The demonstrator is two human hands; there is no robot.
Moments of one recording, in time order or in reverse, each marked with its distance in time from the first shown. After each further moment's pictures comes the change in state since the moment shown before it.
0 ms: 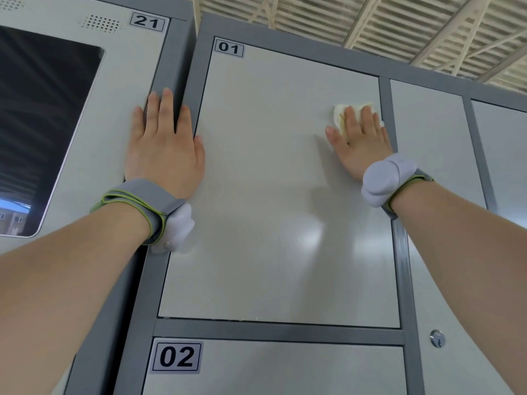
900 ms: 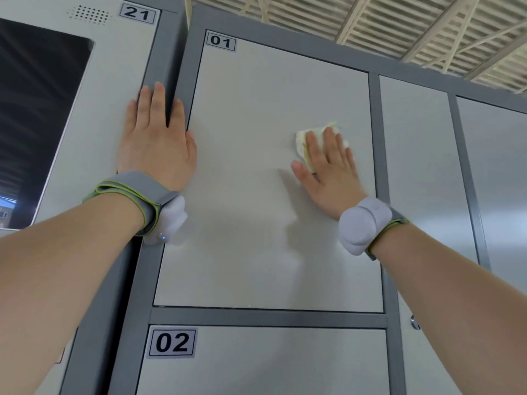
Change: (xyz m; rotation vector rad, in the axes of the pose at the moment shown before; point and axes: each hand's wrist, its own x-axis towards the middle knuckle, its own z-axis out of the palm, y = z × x) left_hand 0.001 -0.004 0.002 -0.021 0.022 0.020; right_hand -0.061 -0.024 0.021 0.028 -0.038 -0.175
